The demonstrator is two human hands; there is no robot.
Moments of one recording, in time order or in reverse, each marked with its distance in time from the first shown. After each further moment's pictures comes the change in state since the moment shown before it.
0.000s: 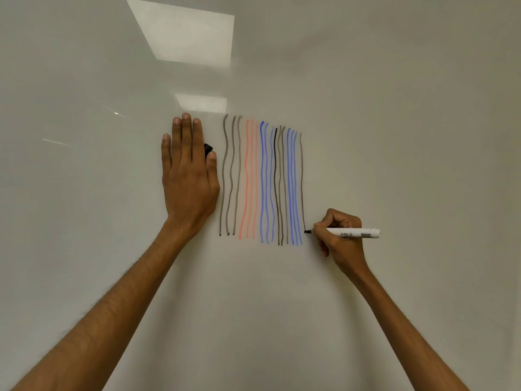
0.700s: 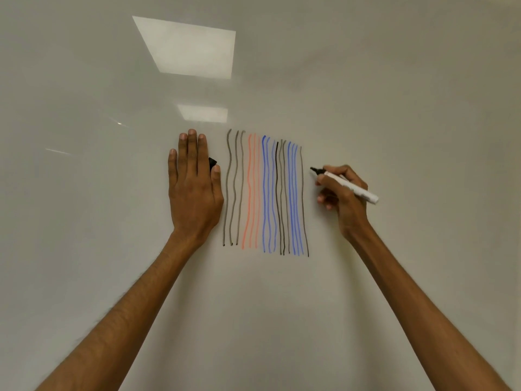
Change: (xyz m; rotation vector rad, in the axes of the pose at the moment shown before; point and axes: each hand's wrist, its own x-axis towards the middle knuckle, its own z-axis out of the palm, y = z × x) left_hand -0.001 0.000 0.000 0.003 -0.006 -0.011; right_hand 0.068 -0.057 0.006 0.180 0.113 0.022
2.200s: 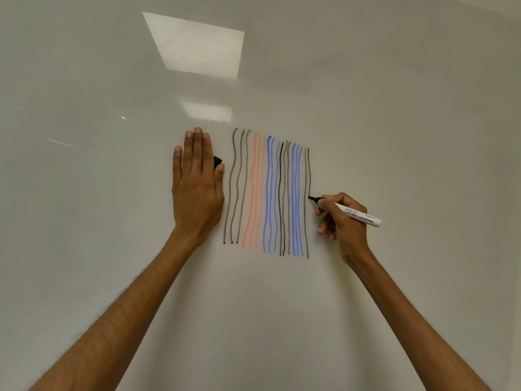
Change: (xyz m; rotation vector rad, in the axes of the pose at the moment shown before) left_hand -0.002 0.000 -0.001 0.014 -0.030 0.007; right_hand -0.026 0.020 -0.008 -0.086 -0.001 0.096
